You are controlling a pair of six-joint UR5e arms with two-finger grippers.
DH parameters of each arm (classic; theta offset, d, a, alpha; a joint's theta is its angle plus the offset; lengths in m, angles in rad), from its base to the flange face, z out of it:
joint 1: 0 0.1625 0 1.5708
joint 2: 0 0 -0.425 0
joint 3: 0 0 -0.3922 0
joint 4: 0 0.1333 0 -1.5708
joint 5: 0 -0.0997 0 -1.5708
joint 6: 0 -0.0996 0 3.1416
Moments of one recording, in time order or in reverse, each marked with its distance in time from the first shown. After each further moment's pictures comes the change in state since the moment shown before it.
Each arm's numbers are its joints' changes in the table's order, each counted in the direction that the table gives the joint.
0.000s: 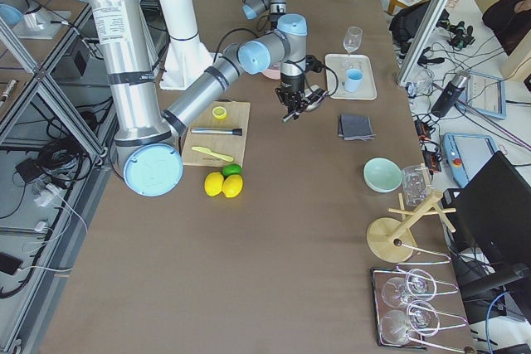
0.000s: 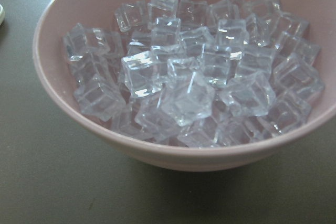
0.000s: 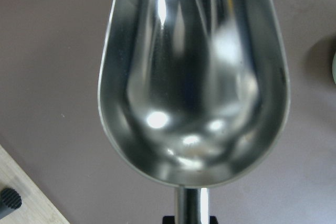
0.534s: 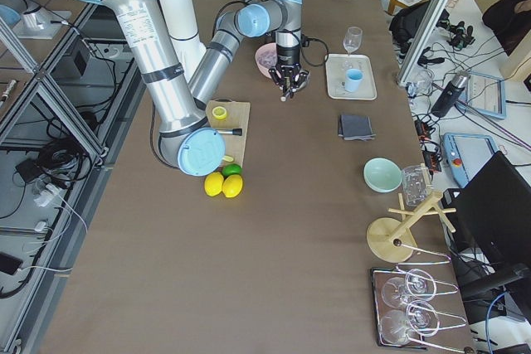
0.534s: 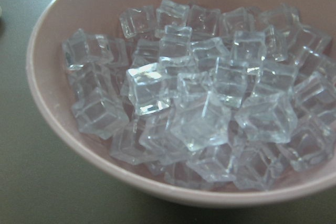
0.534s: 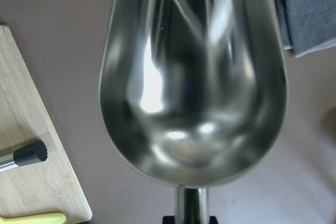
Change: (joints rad) left arm 0.006 -0.044 0.049 -0.010 0.004 0.037; right arm -0.123 0.229 0.049 -0.356 0.139 0.295
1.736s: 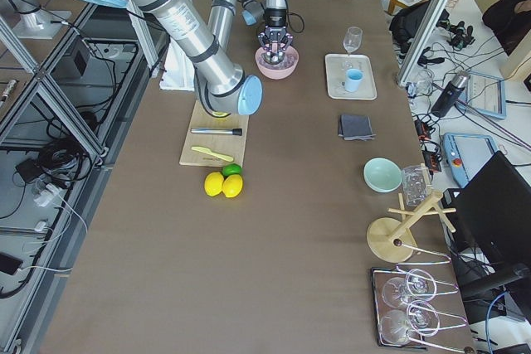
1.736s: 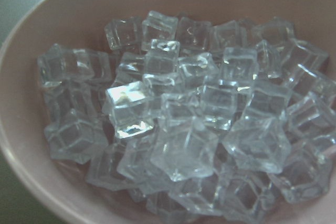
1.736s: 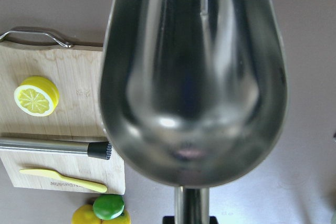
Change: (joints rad) left arm 0.021 -0.026 0.011 0.002 -0.008 0.022; right arm -0.319 0.505 -0.267 -0.458 0.223 0.129
